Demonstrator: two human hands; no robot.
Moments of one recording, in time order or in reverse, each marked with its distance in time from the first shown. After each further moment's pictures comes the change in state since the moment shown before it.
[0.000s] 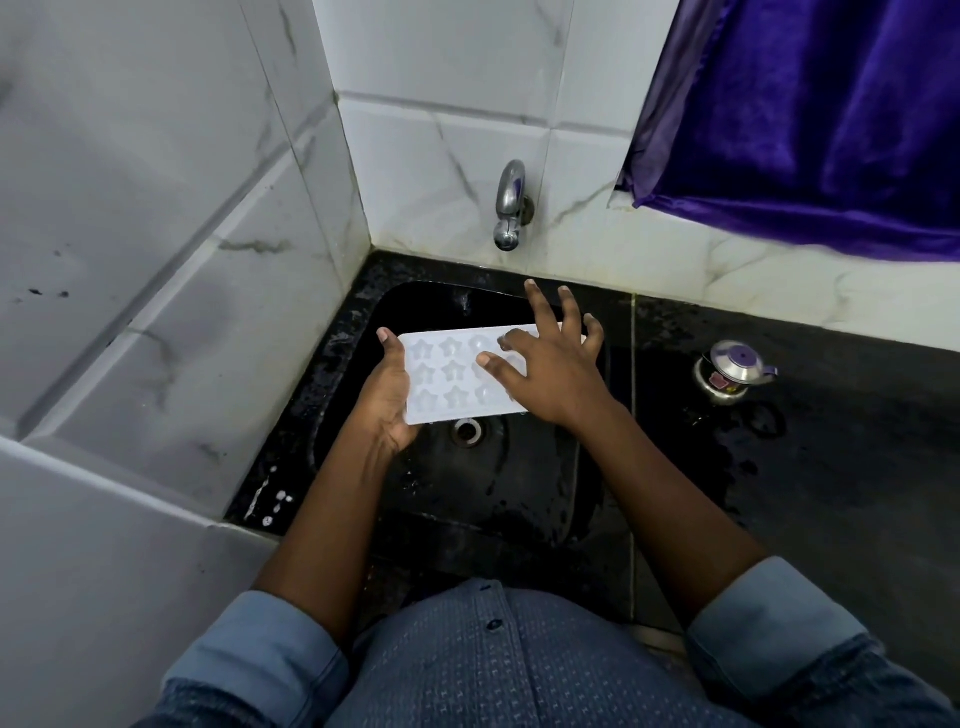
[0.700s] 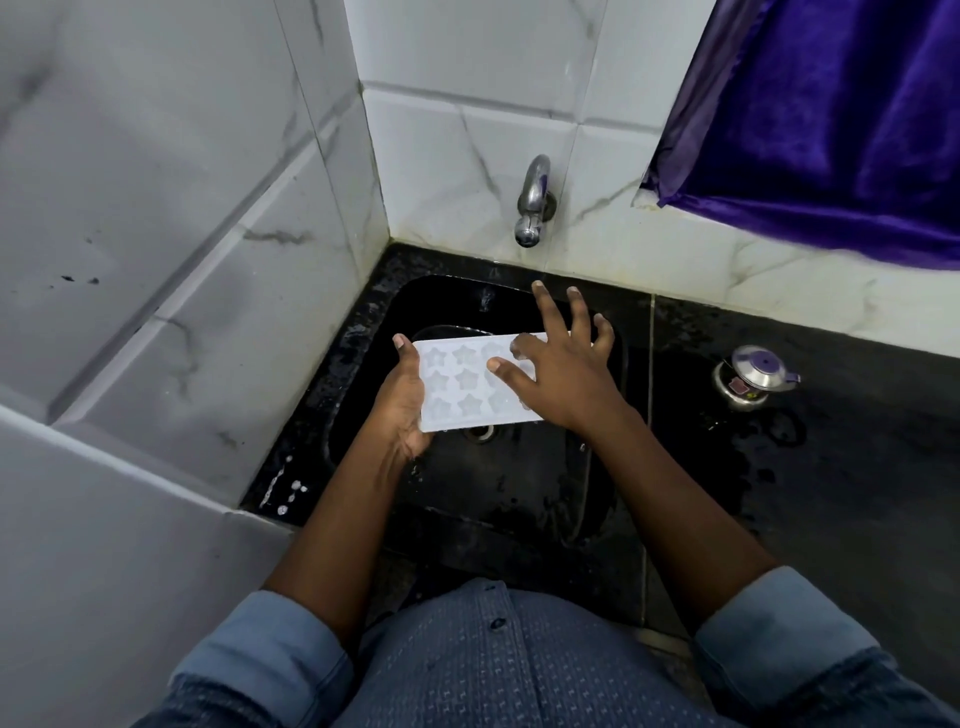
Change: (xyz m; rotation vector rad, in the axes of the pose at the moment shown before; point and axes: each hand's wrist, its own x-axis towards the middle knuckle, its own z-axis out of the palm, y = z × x) left_hand -0.003 -0.007 -0.011 0.005 0.022 -0.042; right_hand 0.002 -0.006 0.009 -0.052 -0.009 -0.060
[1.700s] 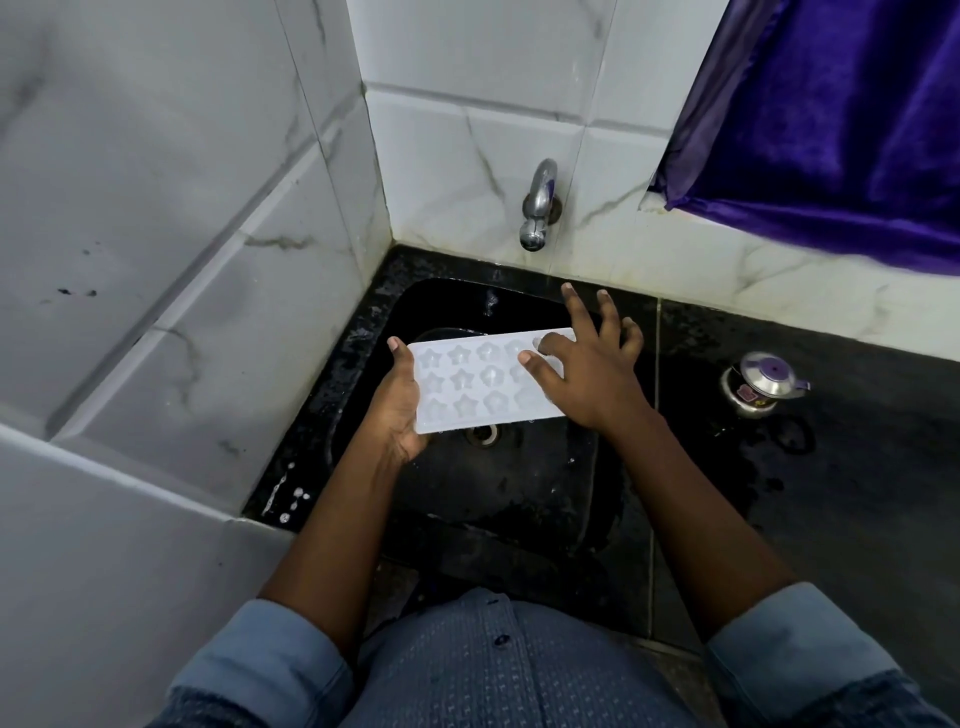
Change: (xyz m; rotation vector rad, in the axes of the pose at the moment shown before) left_hand 0.017 0.005 -0.012 0.013 0.003 0.037; right_hand 0.009 0.025 0.000 0.051 0.028 0.058
